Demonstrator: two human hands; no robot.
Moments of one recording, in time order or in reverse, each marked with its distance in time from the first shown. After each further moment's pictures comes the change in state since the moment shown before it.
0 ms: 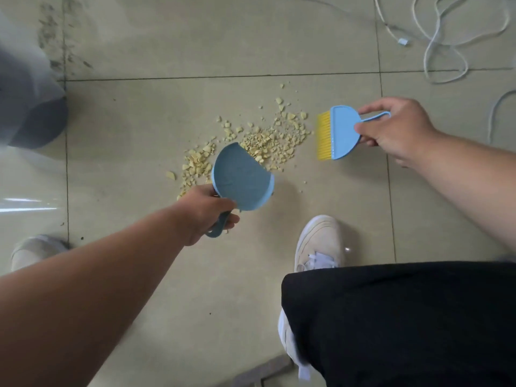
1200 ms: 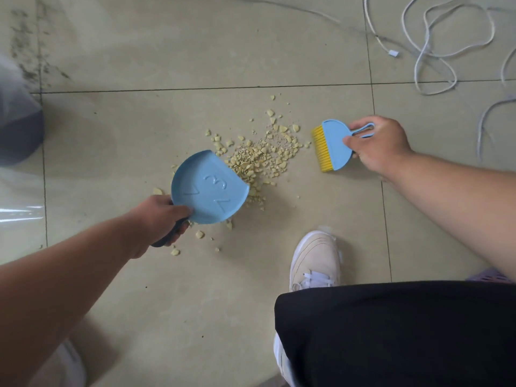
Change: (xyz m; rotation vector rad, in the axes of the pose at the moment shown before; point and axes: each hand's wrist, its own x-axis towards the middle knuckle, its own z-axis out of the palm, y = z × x) left_hand 0.010 0.016 -0.061 0.267 0.077 -0.089; right_hand 0.039 0.027 0.019 -0.085 0.090 -0.018
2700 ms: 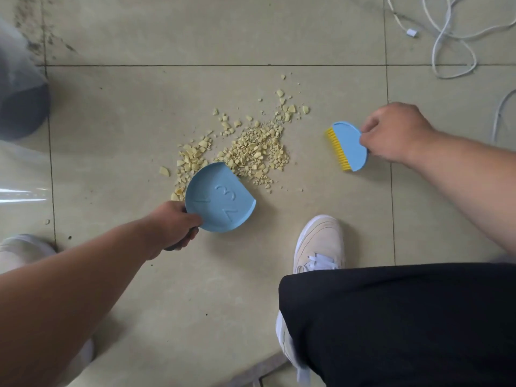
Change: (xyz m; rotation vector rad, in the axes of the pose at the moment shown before) left_hand -0.002 -0.042 0.025 0.118 -0.052 -0.028; right_hand -0.039 -0.046 -0.018 -0.632 -0.197 -0.083
